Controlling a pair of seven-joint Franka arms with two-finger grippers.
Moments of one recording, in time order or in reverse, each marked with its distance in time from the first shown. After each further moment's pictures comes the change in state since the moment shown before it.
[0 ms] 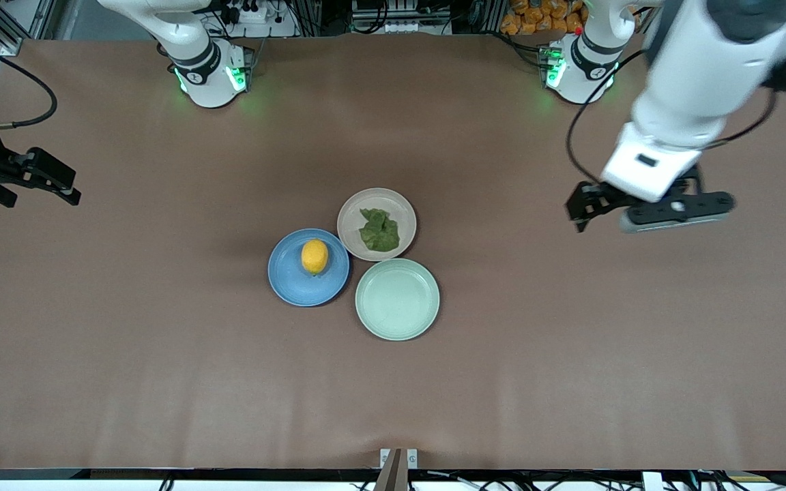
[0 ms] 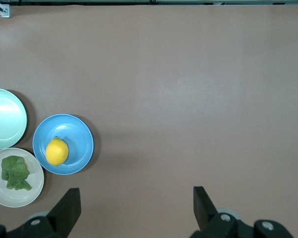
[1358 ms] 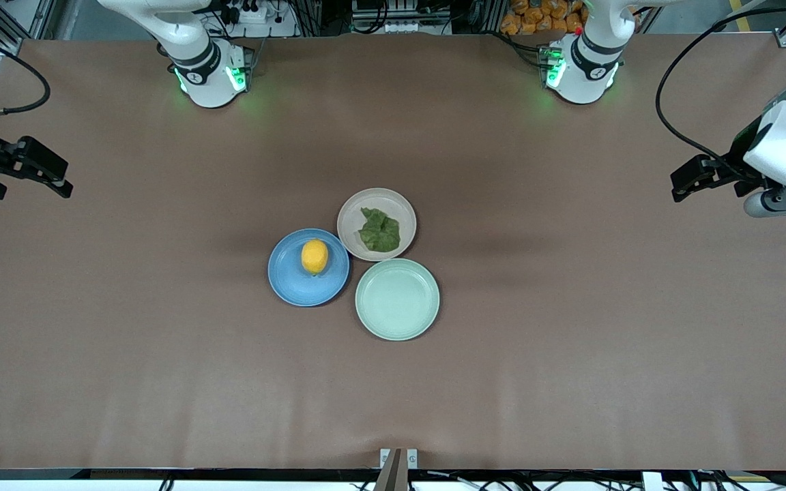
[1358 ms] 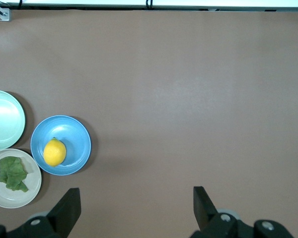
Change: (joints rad) left arm 0.008 -0.051 0.207 0.028 -0.083 -0.213 0.223; right arm -0.002 -0.023 0.004 0.002 -0.021 -0.008 0.000
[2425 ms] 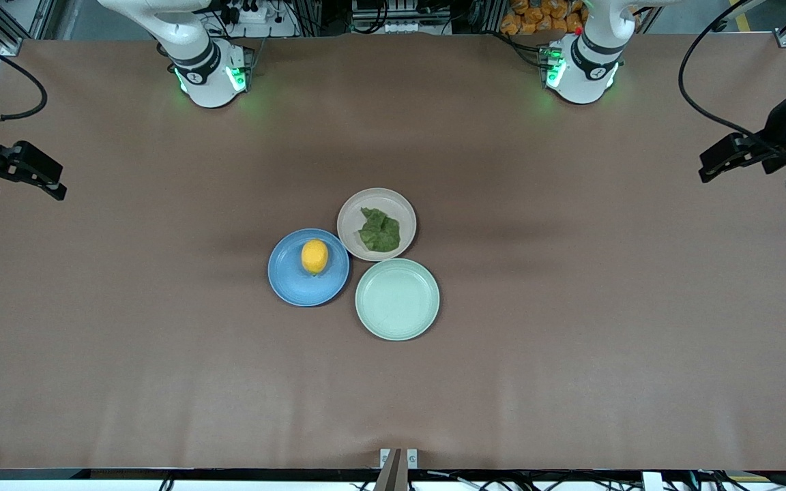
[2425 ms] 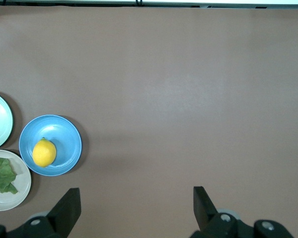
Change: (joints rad) left arm 0.000 -0.056 0.060 0.001 -0.008 -0.070 0.004; right arm -0.008 0.005 -0.003 -0.002 -0.025 -0.003 0.000
